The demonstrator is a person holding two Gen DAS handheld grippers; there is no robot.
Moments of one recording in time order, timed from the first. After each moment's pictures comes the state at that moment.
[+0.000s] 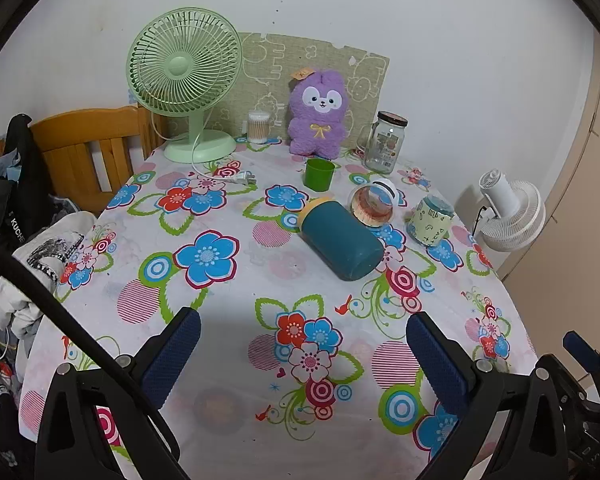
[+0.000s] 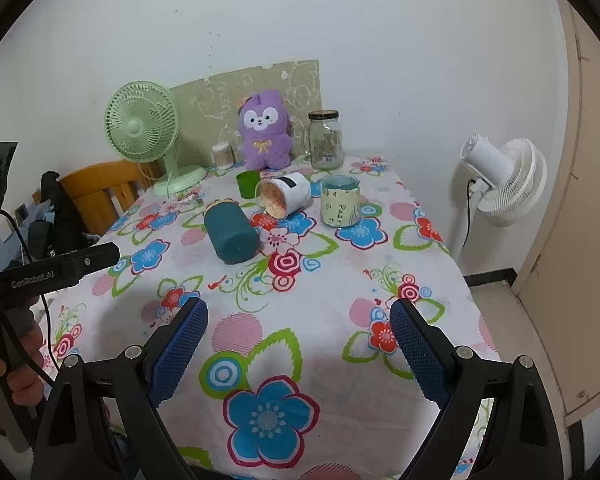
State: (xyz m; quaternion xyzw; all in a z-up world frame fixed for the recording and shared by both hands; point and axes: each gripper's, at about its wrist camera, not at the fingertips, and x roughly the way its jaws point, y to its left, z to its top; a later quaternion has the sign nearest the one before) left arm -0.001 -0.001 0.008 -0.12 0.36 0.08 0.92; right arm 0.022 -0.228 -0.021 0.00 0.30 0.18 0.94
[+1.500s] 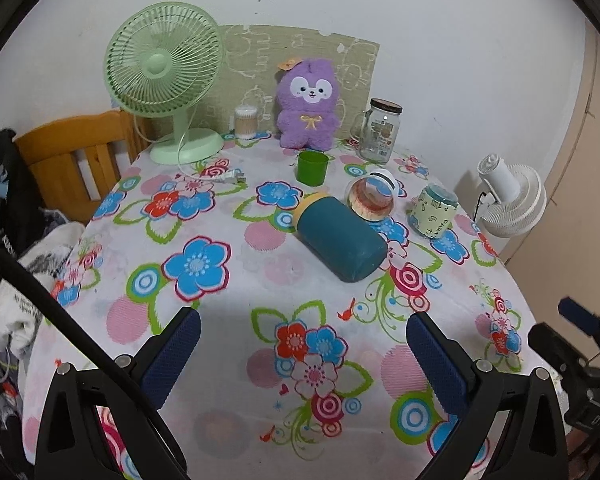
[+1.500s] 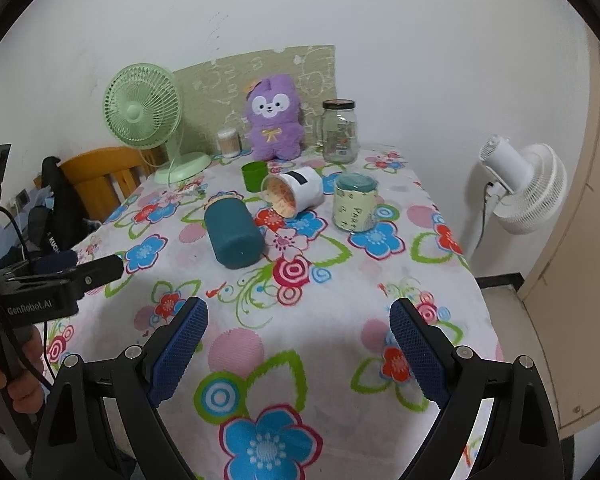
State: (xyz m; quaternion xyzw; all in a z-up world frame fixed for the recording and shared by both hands) left arm 0.026 0.001 -0.004 -0.09 0.37 0.06 0.92; right arm 0.068 -0.204 -0.018 -0.03 0.33 0.20 0.92
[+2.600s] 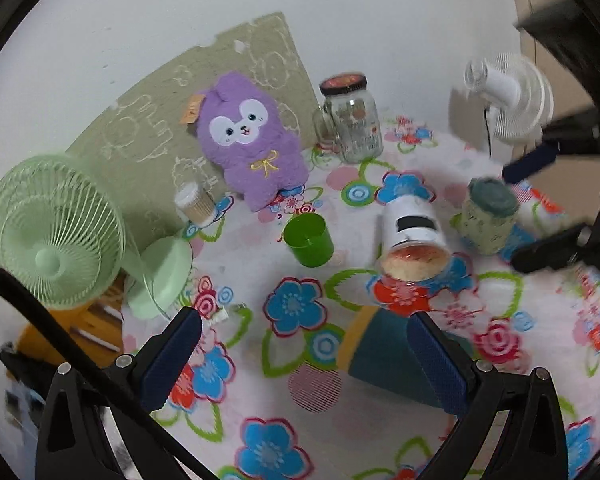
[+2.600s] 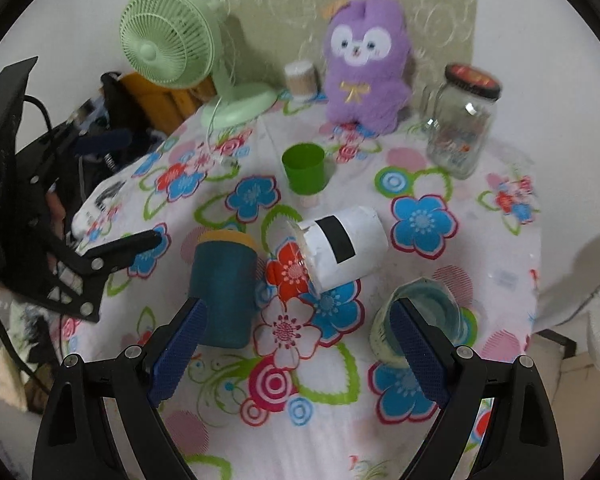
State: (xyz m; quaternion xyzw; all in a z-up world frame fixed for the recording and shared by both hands) left arm 0.221 0.001 0.019 0.20 0.43 0.00 0.88; right arm 0.317 -0.137 -0.006 -0.13 0.48 0.41 0.77
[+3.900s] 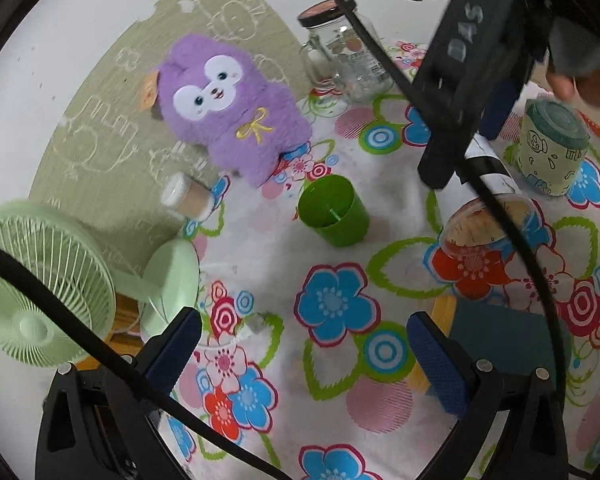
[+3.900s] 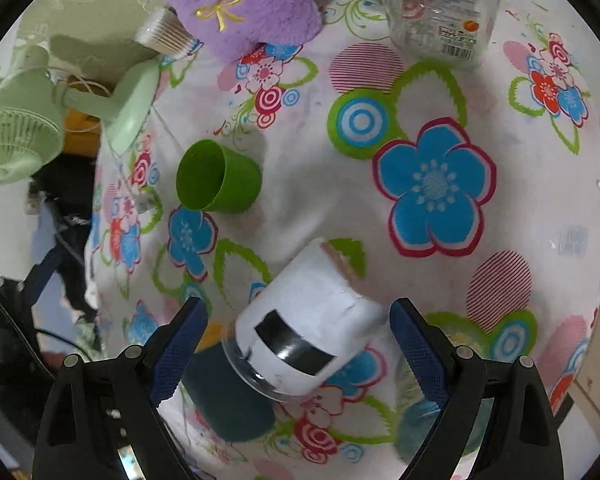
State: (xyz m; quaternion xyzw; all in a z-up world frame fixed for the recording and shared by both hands) left arm 0.278 0.016 -0.025 0.29 0.48 0.00 0.83; right arm 0.444 -0.076 -0.074 0.01 0.71 0.27 0.66
